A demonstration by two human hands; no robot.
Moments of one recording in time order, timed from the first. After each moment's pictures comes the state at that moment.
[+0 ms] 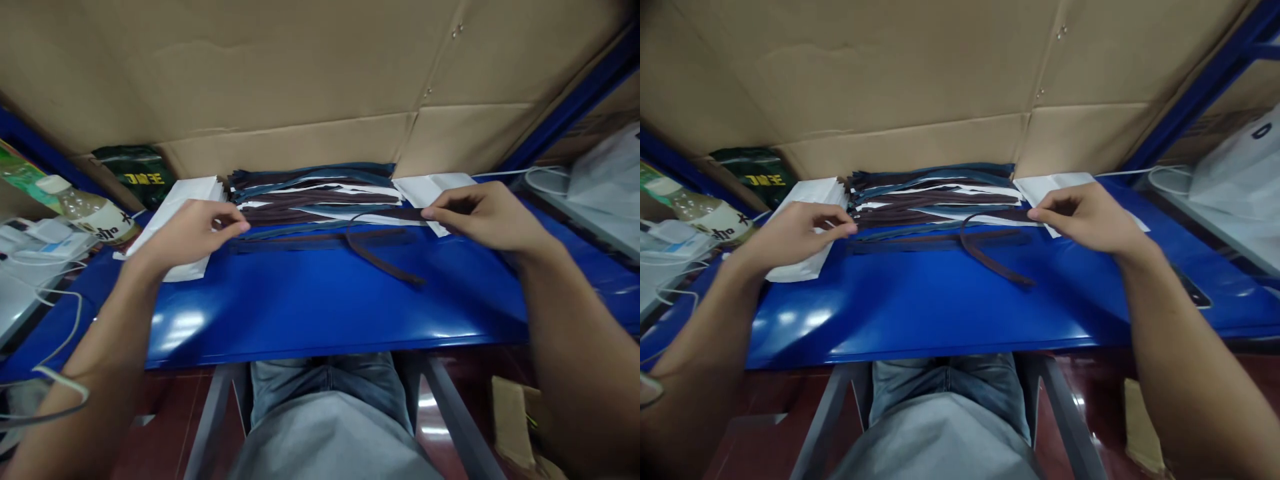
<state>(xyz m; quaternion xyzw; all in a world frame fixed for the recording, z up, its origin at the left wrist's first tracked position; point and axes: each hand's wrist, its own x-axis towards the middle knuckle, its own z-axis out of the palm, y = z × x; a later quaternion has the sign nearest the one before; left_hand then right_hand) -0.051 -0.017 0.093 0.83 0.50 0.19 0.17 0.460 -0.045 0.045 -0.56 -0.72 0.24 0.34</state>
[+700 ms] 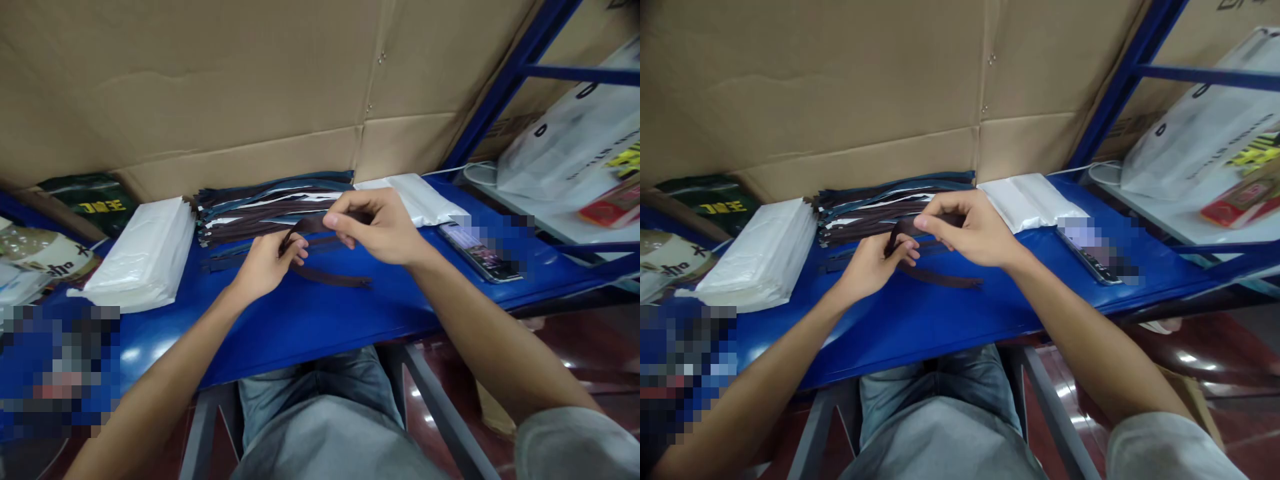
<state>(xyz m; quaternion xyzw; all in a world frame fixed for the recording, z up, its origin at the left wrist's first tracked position) 0.088 -0.025 0.026 0.81 0.37 0.31 0.34 0.340 -0.067 0.075 -0.38 -0.72 0.32 0.49</state>
